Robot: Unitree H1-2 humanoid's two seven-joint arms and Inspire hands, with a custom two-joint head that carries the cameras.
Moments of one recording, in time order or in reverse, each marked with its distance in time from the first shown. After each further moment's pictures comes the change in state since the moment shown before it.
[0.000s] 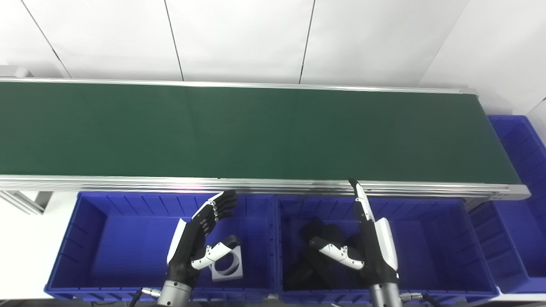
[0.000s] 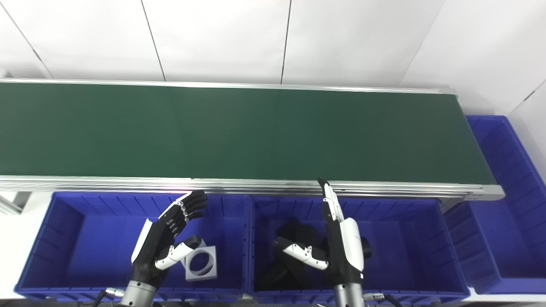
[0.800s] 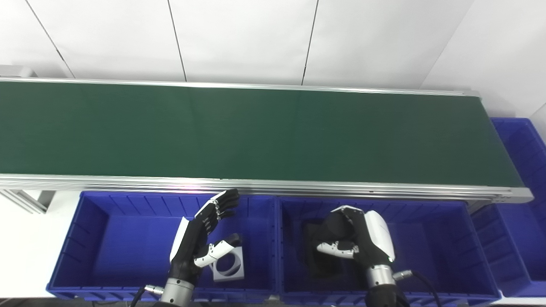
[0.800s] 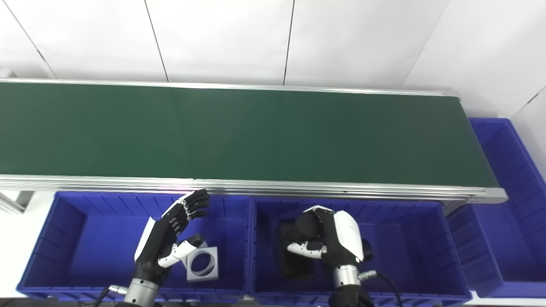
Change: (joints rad) left arm -0.021 0.011 -0.042 0.014 -0.007 0.000 0.055; right arm -0.111 -0.017 0.006 0.031 -0.152 0.416 0.177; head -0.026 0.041
